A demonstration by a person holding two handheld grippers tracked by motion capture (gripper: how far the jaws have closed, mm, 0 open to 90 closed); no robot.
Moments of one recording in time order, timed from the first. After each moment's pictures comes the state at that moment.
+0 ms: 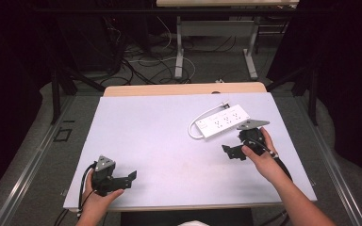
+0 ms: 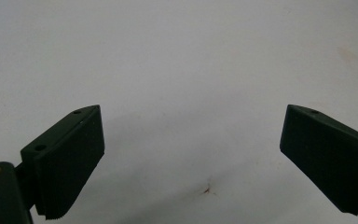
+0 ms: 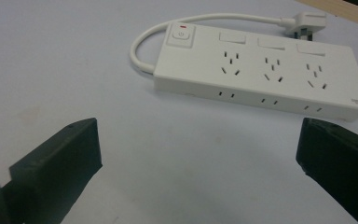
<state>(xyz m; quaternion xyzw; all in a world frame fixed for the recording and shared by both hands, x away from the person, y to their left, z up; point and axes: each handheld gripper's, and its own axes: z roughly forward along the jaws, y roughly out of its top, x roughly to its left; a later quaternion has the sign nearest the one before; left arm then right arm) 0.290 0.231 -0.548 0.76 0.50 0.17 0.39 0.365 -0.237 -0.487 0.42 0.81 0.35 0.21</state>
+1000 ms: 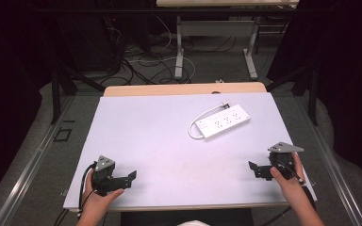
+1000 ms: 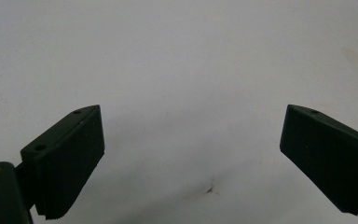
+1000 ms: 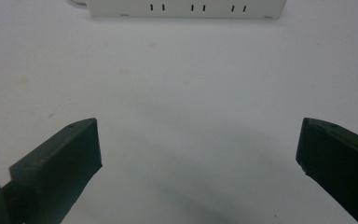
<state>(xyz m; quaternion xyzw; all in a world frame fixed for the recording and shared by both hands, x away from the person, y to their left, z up) 0.291 0.232 -0.549 0.75 0.51 0.17 0.39 0.313 -0.314 -0.532 0.49 0.76 0.36 0.23</state>
